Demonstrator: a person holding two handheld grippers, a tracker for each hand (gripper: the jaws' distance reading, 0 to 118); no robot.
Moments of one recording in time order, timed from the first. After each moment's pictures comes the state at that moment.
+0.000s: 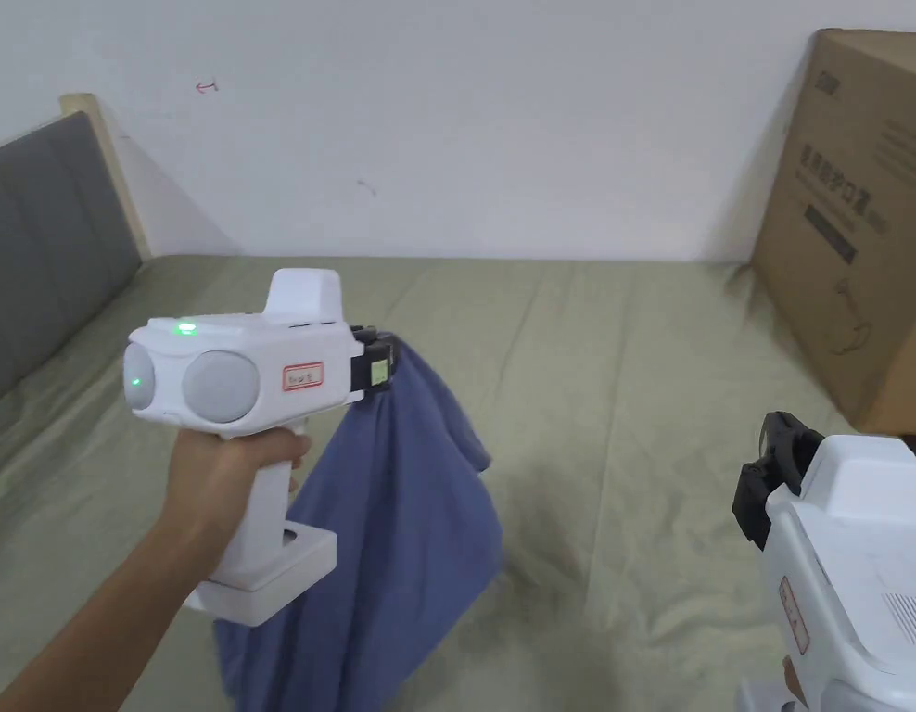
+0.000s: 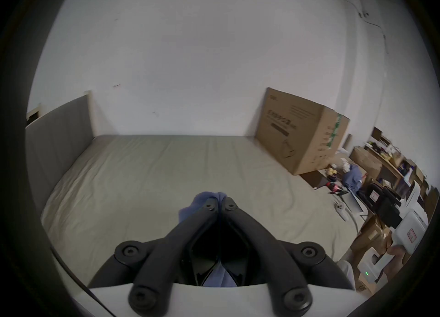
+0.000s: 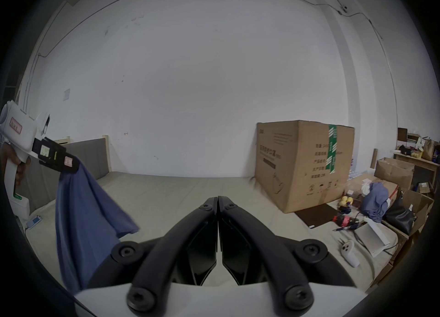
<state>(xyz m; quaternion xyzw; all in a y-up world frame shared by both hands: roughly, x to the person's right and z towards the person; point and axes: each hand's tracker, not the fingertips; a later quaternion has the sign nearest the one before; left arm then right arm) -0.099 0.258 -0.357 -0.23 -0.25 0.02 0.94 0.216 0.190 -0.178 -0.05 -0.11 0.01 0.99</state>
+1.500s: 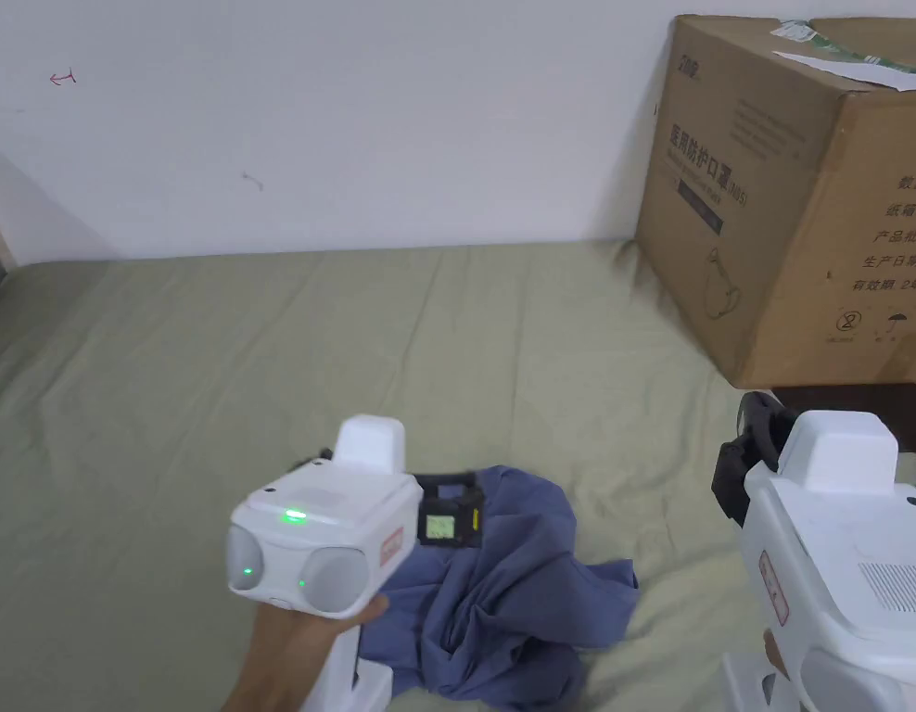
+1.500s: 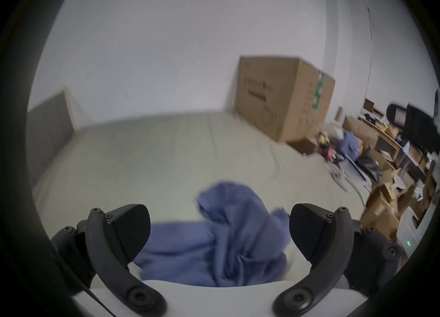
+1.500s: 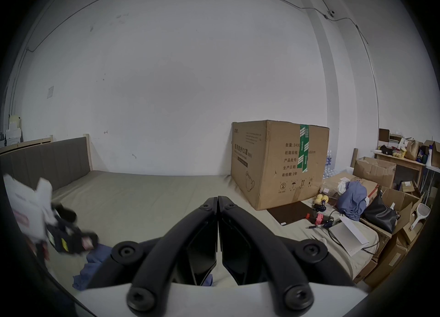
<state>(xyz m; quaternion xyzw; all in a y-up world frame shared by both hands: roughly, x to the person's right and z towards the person) -0.021 0.155 -0.293 -0.21 -0.24 -0.02 0.95 0.249 0.193 -0.145 -0.05 -0.17 0.02 0.98</state>
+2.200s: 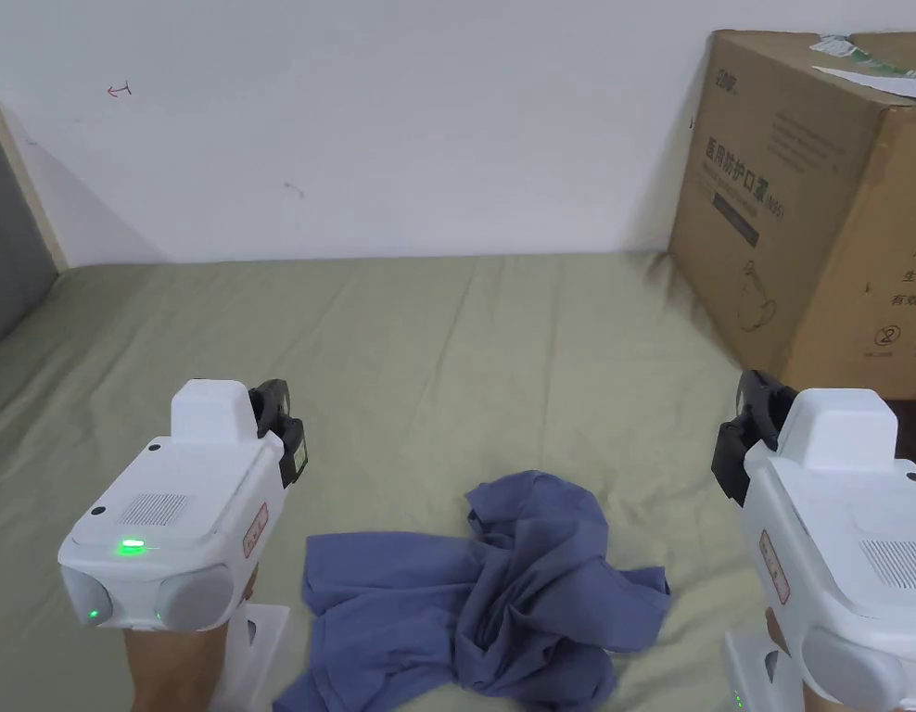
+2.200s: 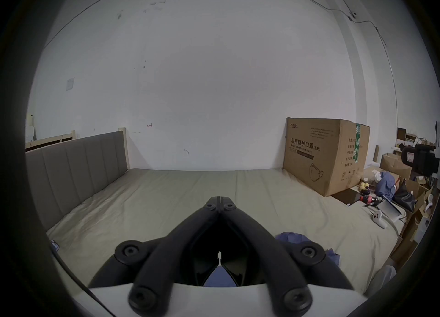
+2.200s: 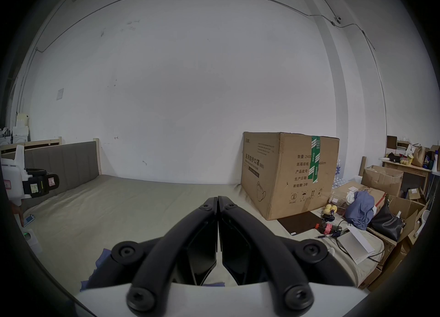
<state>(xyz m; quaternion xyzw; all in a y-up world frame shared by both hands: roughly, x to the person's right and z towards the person) -0.124 0.178 -0.282 -0.08 -0.12 0.00 0.99 0.225 0.207 -0.151 -0.03 -0.14 0.03 0.99</state>
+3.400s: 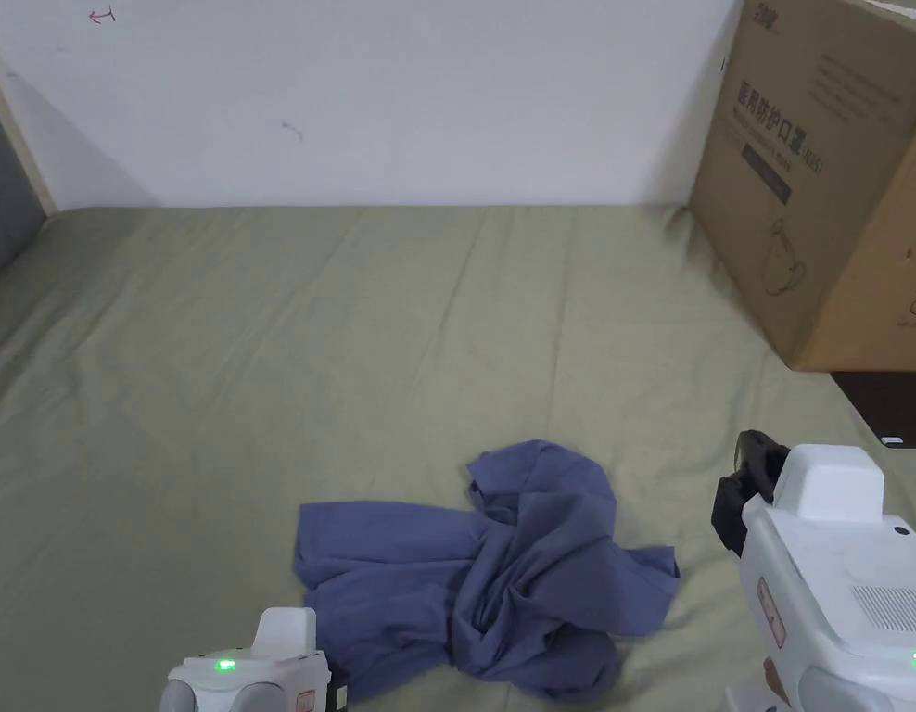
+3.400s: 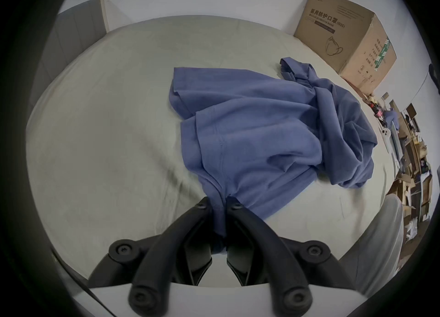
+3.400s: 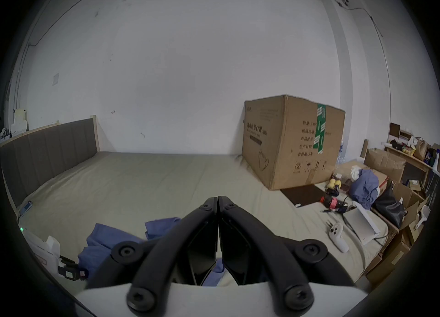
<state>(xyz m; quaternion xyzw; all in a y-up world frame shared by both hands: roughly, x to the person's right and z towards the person) -0.109 -0.036 -0.283 -0.51 -0.13 0.00 0.85 0.245 0.138 -0.185 -0.13 -0.14 0.01 0.98</state>
